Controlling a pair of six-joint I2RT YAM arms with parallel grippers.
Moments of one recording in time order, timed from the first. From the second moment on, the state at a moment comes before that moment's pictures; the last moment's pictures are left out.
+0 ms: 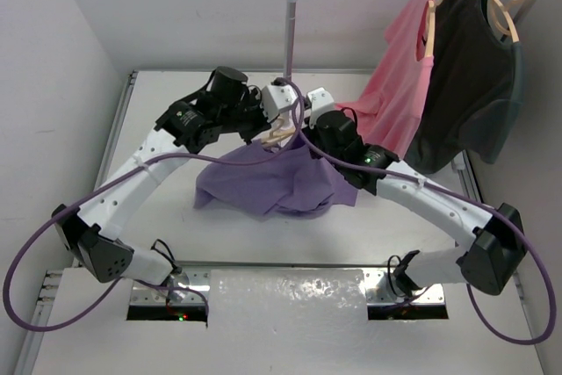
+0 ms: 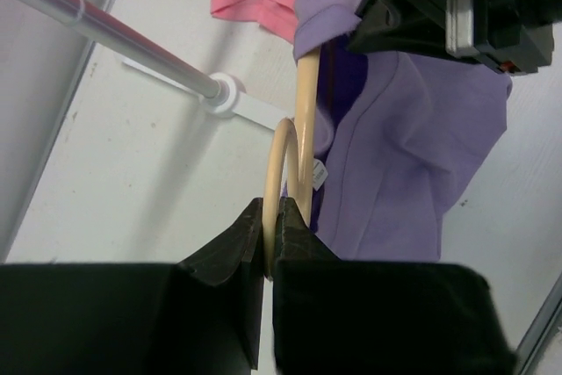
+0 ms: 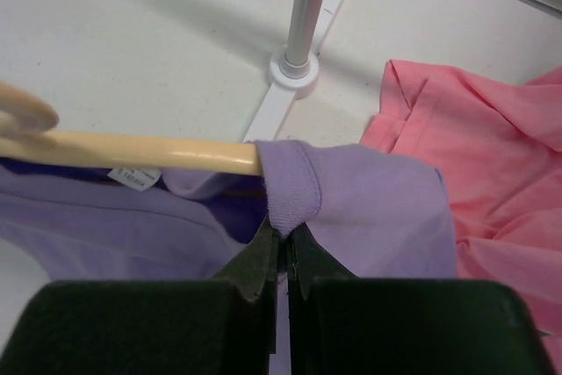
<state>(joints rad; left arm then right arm) -0.63 1.40 1.55 -0.76 0.20 0.49 0.75 1.34 1.05 -0.19 0.35 0.08</state>
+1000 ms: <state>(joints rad) -0.63 1.27 1.57 -0.88 0.51 0.79 0.75 1.34 1.45 -0.85 -0.24 -0.56</state>
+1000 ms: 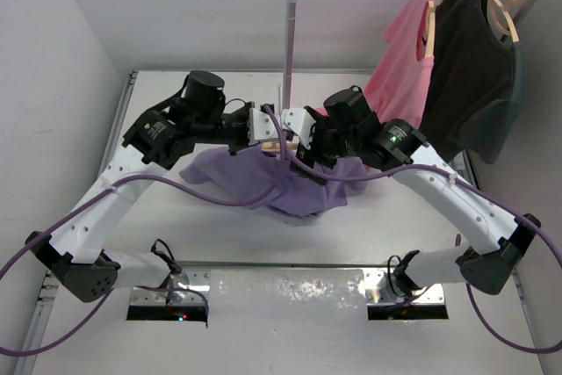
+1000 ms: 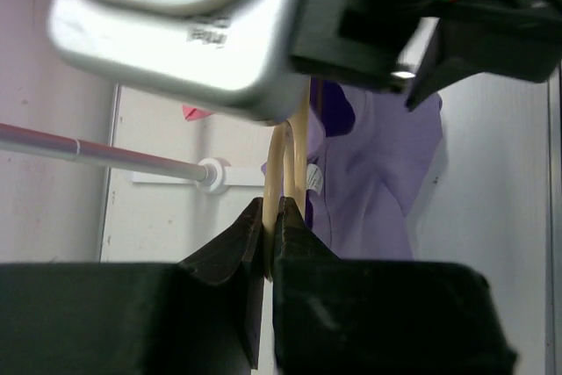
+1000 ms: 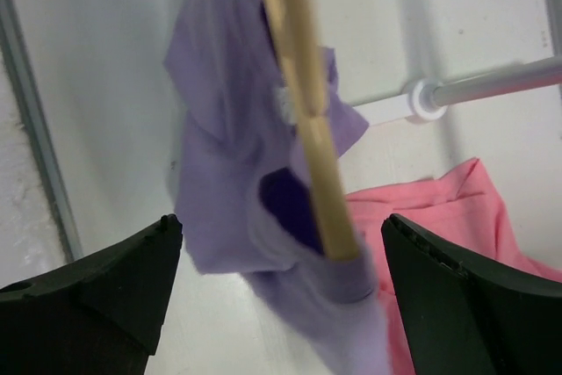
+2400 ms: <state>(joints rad) -0.63 1.20 1.45 -0.74 0.30 0.78 0.68 1.09 1.13 -0.72 -0.30 -0.09</state>
